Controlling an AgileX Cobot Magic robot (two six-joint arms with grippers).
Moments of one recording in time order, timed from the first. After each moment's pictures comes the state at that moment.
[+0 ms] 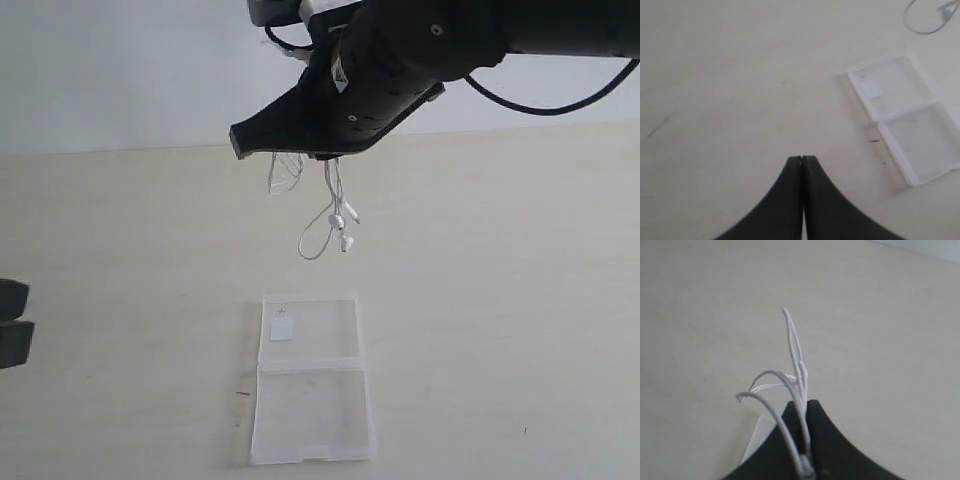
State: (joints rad) left arm -0.58 0.85 -0.57 0.42 0.66 -0.65; right arm 0.76 1.72 -1.40 -0.39 0.67 0.57
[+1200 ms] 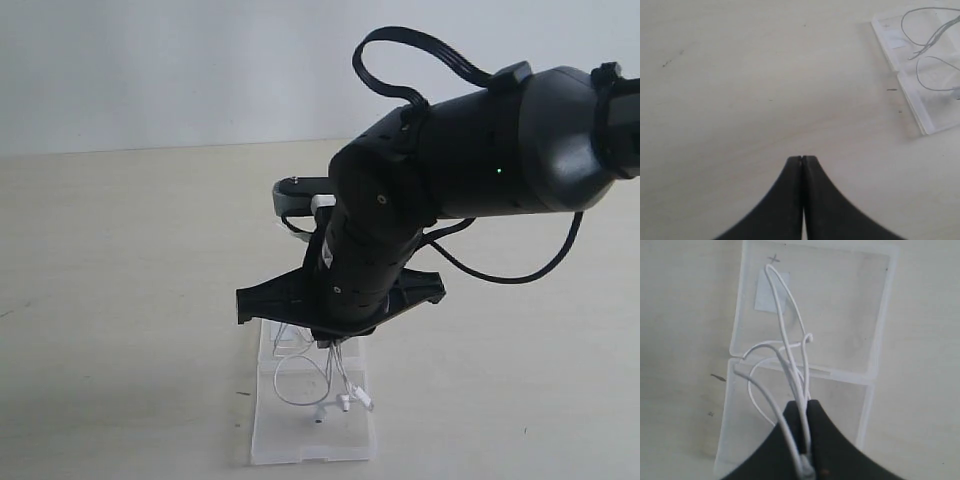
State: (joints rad) left arm -0.58 0.64 -0.45 0.34 0.82 -0.64; right arm 0.81 1.83 -1.17 -0.07 0.70 0.68
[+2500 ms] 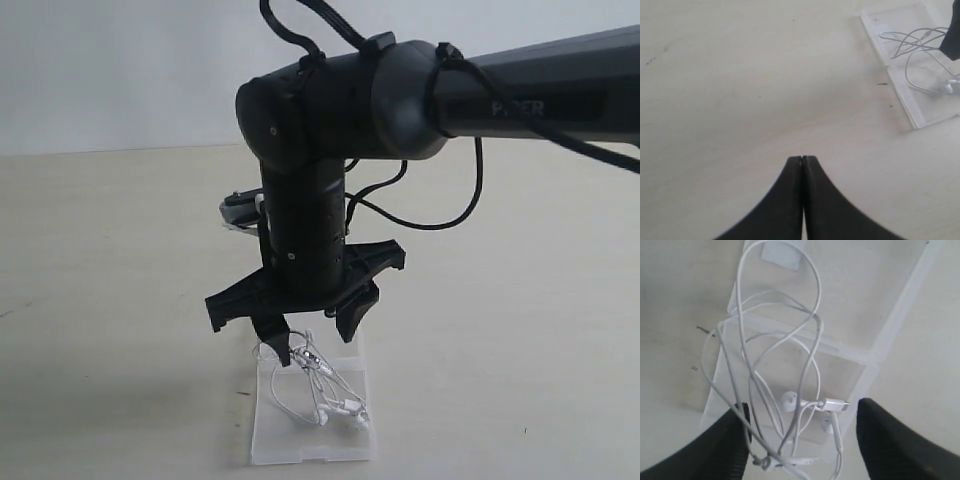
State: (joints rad) left arm -0.58 0.64 -0.43 0.30 0.78 -0.61; right arm 0.81 2.08 -1.59 0.02 1.22 0.43
